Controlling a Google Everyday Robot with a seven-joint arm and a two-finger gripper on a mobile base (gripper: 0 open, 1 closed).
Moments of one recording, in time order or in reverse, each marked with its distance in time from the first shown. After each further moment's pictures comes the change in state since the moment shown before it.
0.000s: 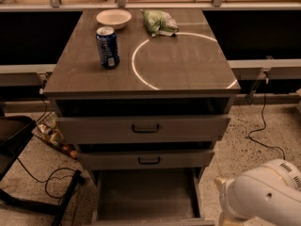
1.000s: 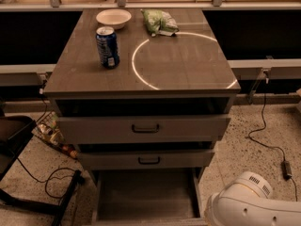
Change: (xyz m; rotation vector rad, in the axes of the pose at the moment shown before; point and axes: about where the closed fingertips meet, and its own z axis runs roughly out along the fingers) arm -0.011 0.028 0.077 -0.047 0.008 -0.014
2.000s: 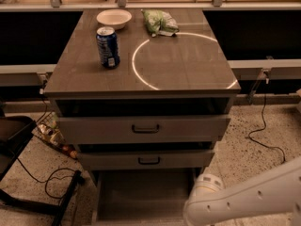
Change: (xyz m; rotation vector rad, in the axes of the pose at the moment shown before) arm -0.050 0.018 0.099 -0.151 0.017 -0.085
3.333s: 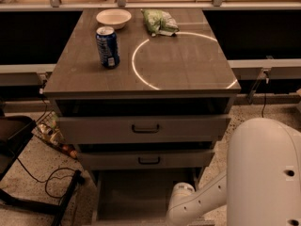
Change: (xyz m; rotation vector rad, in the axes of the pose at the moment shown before) arm -0.048 0.008 0.131 -0.151 -0.032 0.014
